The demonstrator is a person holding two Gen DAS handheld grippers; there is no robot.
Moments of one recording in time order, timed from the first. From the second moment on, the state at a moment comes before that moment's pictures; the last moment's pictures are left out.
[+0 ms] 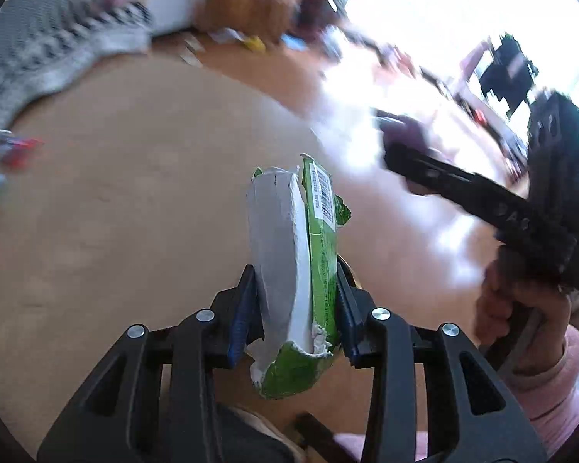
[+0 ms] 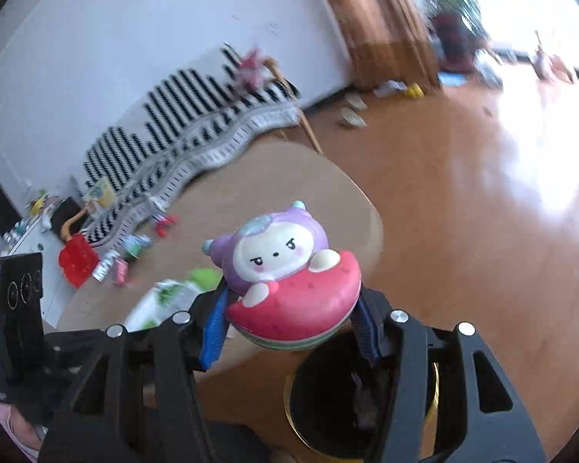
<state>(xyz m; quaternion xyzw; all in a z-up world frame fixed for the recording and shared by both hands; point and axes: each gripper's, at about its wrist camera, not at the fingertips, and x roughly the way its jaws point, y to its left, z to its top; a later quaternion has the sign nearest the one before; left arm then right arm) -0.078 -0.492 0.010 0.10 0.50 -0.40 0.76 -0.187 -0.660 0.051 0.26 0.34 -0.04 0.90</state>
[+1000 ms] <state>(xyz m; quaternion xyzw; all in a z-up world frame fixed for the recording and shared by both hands) -0.086 -0.543 -0.085 0.13 0.57 -0.39 0.71 -0.233 -0.724 -0.087 0.45 0.36 -0.13 0.80</state>
